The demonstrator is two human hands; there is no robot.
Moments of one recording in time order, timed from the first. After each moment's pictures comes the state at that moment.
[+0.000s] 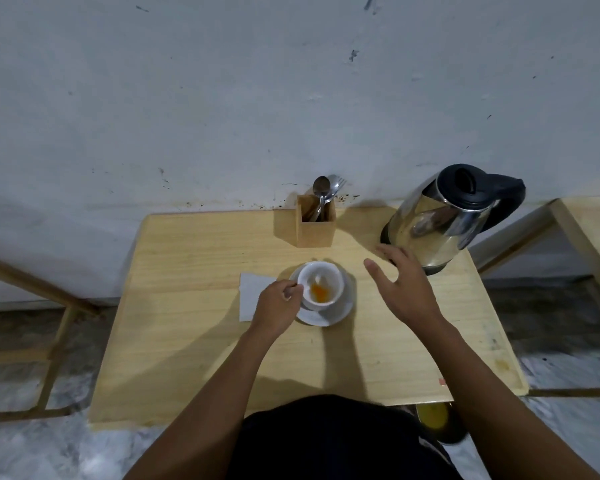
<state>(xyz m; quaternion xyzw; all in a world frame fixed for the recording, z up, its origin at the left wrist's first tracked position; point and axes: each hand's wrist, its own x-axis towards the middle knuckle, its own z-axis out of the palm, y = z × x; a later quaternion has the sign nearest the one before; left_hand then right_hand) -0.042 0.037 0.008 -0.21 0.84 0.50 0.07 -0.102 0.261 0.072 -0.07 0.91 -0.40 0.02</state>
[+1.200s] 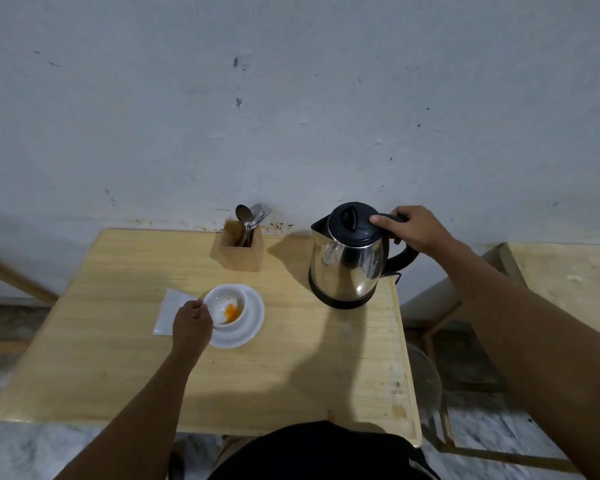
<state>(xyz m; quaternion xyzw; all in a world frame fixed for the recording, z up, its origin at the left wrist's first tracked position) -0.055 0.112 0.015 -0.44 0.78 0.44 -0.10 -0.313 0.447 0.144 -0.14 0.90 -0.39 0.14</state>
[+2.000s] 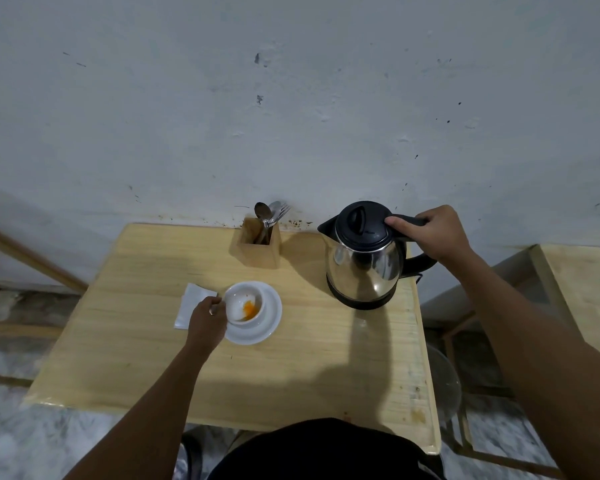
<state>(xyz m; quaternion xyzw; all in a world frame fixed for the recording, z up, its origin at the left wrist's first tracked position) -0.049 0.104 0.025 -0.42 0.77 0.47 -0.05 -0.299 0.435 0.141 -0.14 0.88 -0.45 0.07</state>
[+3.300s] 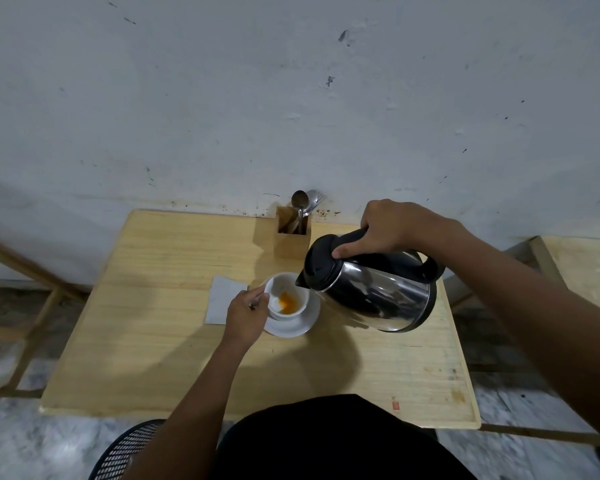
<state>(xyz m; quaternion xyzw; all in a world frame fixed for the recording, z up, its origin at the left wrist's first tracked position) -0.039 0.068 0.011 -0.31 0.77 0.55 0.00 -0.210 0.256 0.218 -0.30 0.93 -0.01 0.23</state>
